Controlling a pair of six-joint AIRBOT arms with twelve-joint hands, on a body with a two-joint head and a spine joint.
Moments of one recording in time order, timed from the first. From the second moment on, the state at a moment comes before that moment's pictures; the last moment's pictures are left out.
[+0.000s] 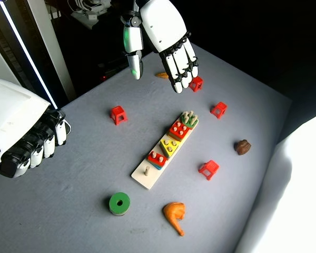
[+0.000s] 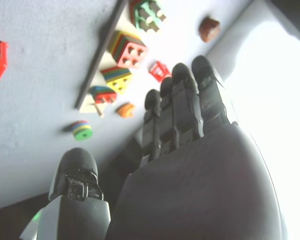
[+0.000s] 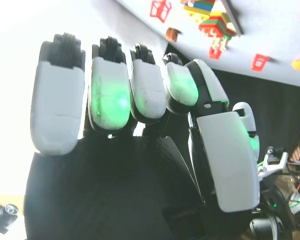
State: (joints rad) left arm 0.08 -0.93 0.50 0.99 1.30 -0.34; right arm -0.25 -0.66 0.60 1.20 0.42 -2.24
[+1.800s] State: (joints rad) left arm 0.08 -0.93 0.51 0.99 1.31 -0.34; right arm -0.35 -1.13 1.34 0.84 -0.02 -1.74
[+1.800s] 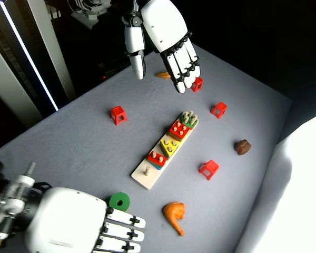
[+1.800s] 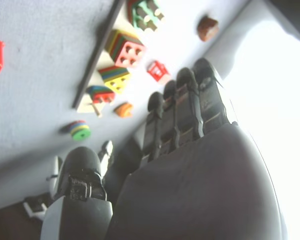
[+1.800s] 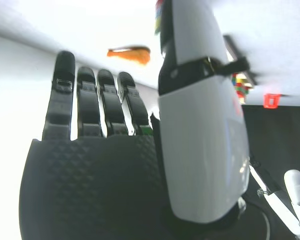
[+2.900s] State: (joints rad) left arm 0.08 -0.93 0.51 1.00 1.29 -0.34; right arm -0.38 -1.24 1.42 0.84 0.01 -1.75
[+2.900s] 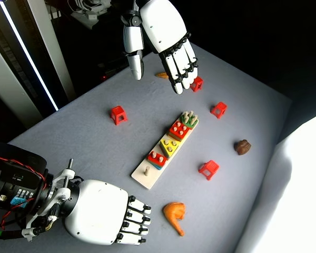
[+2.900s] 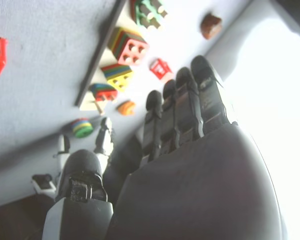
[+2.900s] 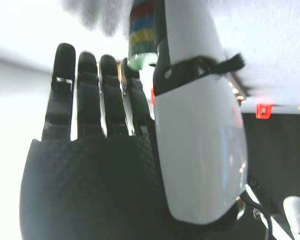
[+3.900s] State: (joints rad) left arm 0.08 -0.93 0.51 1.01 1.29 -0.35; right arm -0.38 -1.22 1.41 0.84 0.00 -1.74
